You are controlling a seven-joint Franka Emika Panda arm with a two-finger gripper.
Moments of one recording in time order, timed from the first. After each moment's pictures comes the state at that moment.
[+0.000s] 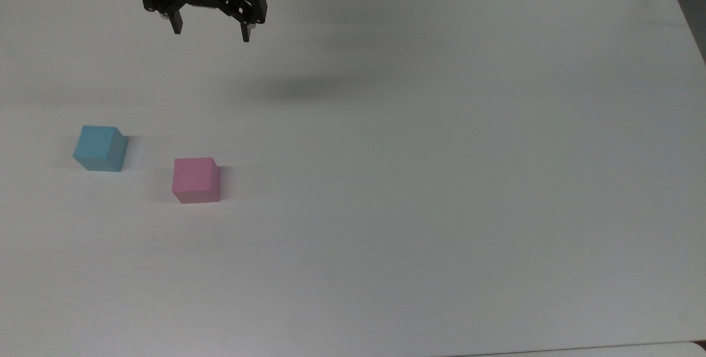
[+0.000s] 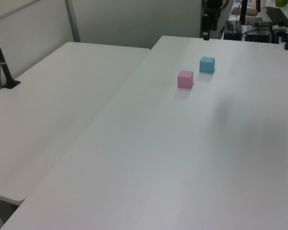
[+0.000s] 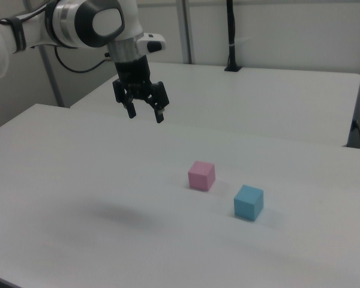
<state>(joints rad) 0.14 0.18 -0.27 -1.49 -0.03 1.69 -0.07</state>
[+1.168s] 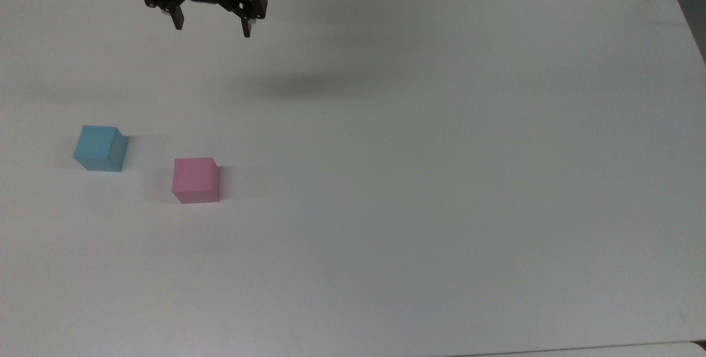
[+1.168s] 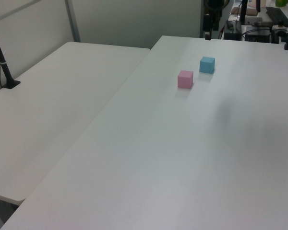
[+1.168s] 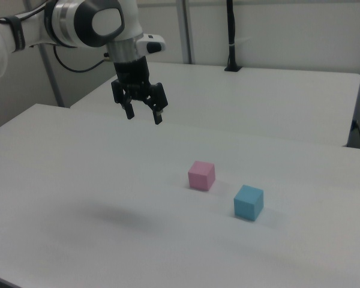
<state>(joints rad) 0.14 0.17 -0.27 -1.49 -0.02 1.67 -0.08</state>
